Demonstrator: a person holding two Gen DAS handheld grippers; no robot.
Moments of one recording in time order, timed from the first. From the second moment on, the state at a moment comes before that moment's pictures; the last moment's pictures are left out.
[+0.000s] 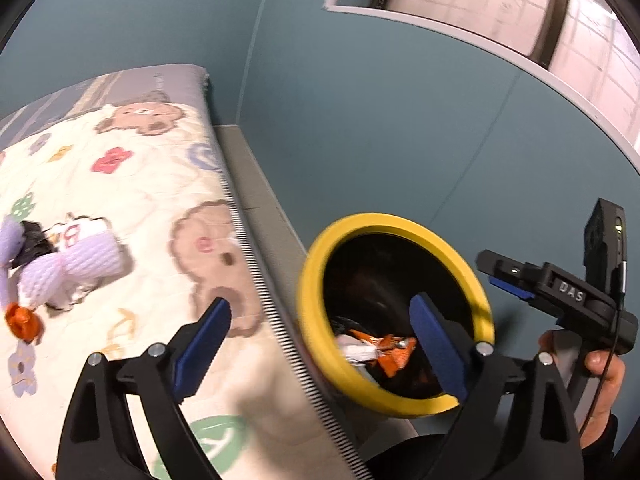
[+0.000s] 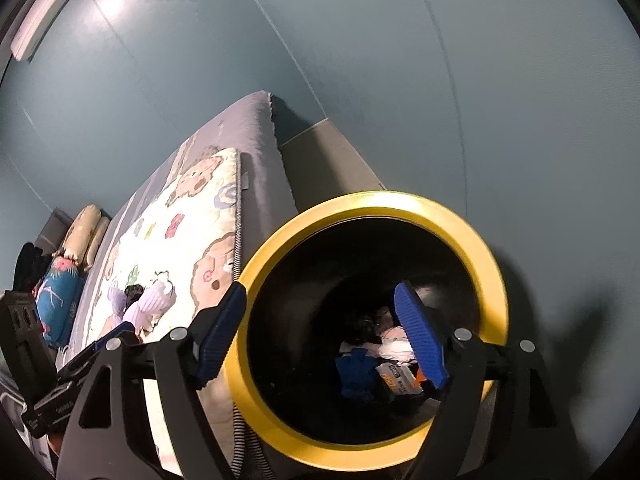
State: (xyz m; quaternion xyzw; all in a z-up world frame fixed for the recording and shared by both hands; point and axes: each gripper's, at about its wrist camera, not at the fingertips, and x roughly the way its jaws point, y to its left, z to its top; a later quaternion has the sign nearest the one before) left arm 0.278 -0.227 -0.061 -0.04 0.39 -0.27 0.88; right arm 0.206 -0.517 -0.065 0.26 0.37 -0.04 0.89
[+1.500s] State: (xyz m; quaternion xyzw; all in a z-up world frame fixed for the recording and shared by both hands) left arm 0.408 0.079 -0.091 -0.07 0.38 0.01 0.92; right arm 0.399 -0.233 -0.096 0.11 0.45 0.17 0.87
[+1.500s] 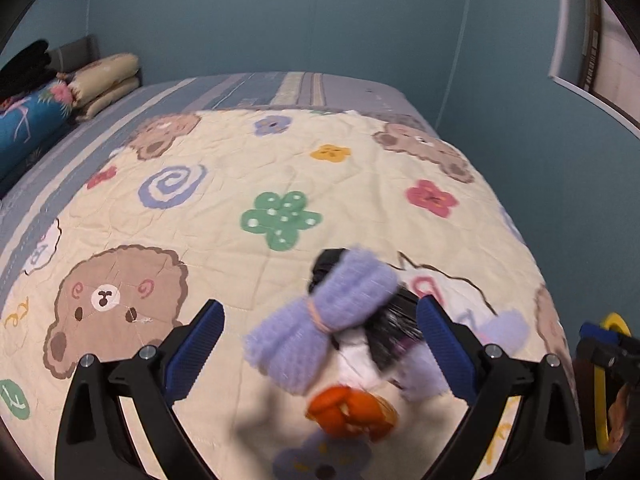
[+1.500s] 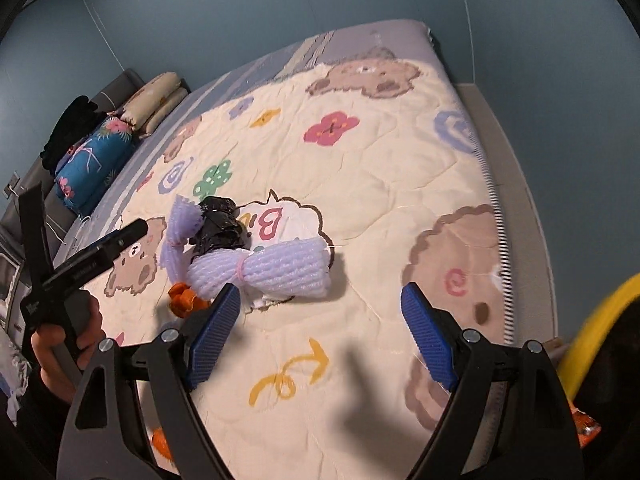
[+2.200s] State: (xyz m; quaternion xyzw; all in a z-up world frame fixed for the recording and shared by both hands) left arm 0.461 0.079 -0.151 -0.10 0.41 -0.05 0.91; right arm 0.452 -0.174 -0.154 0.09 0.49 0.22 0.84
